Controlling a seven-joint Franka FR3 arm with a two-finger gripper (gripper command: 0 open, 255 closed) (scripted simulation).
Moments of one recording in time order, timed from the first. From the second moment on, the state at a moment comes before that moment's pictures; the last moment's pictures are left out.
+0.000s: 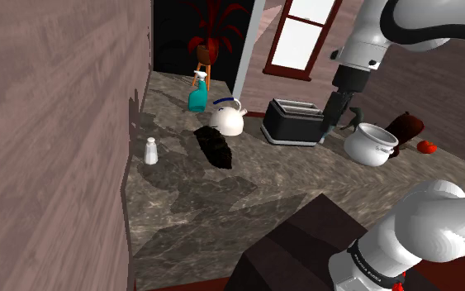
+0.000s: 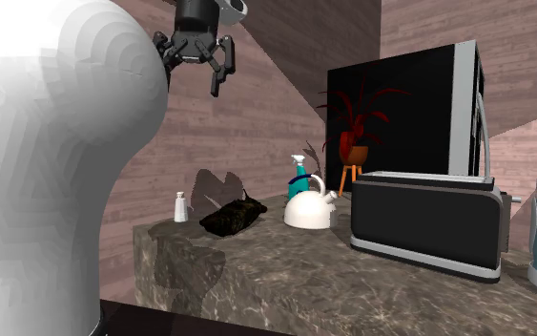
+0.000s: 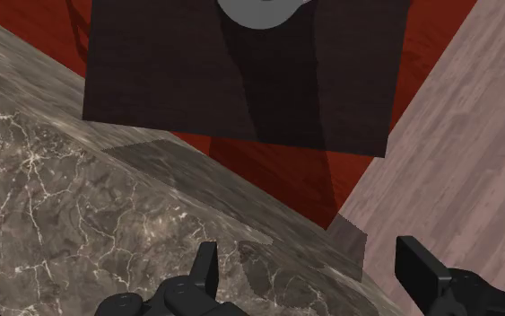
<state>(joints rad) 0.00 -0.75 0.01 -2.43 0.08 1.56 -0.17</state>
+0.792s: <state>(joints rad) 0.00 -0.39 0.05 -2.32 0.09 1.84 -0.12</state>
